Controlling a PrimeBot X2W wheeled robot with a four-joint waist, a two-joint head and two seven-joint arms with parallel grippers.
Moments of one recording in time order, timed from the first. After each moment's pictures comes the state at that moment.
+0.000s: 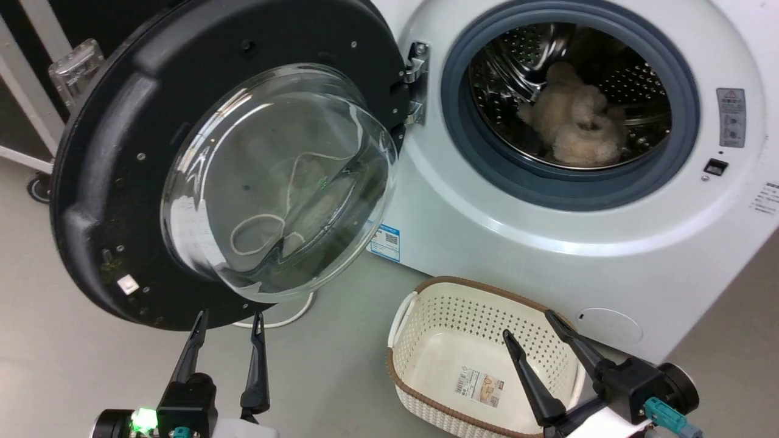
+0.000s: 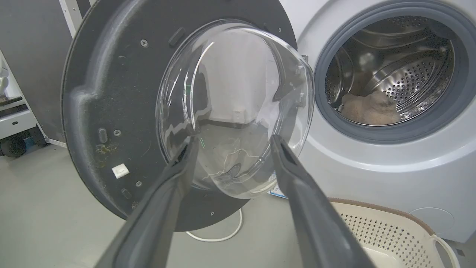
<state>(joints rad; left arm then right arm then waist) 0.09 0.11 -0.09 -0.07 -0.01 0.11 -0.17 -0.01 -0.11 0.23 0.09 0.10 0.13 -0.17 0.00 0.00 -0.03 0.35</state>
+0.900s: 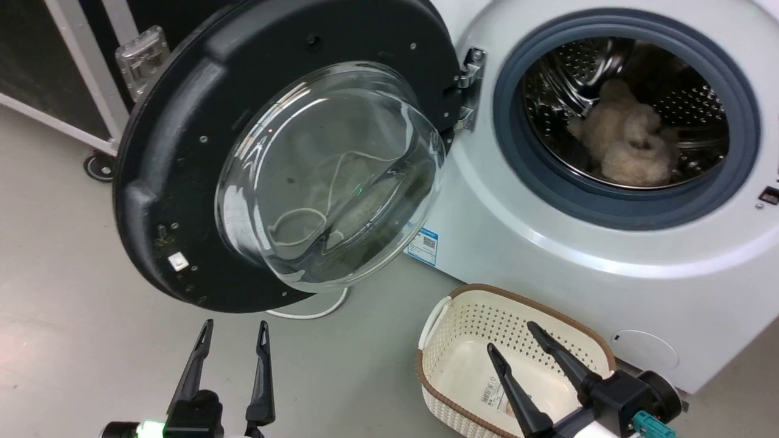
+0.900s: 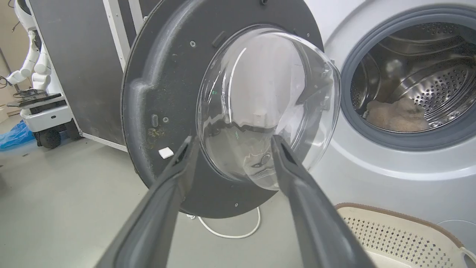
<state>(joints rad) 0.12 0.12 -0.12 -0.08 -0.01 0.14 -0.23 -0.01 -0.13 0.30 0.12 0.13 0.13 -0.23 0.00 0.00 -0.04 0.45</state>
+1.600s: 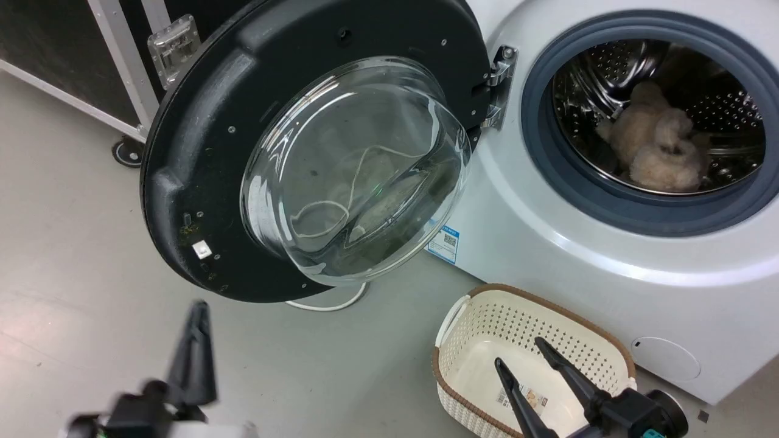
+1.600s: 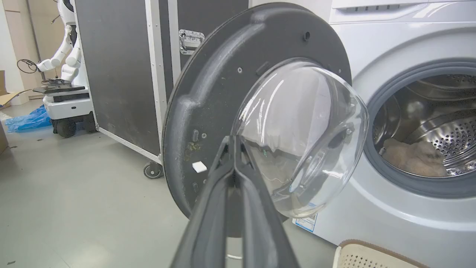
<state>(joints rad) 0.11 0.10 -0.05 -0.13 -0.12 0.09 -0.26 0.04 -0.13 0.28 0.11 0.14 0.13 -0.26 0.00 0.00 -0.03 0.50</state>
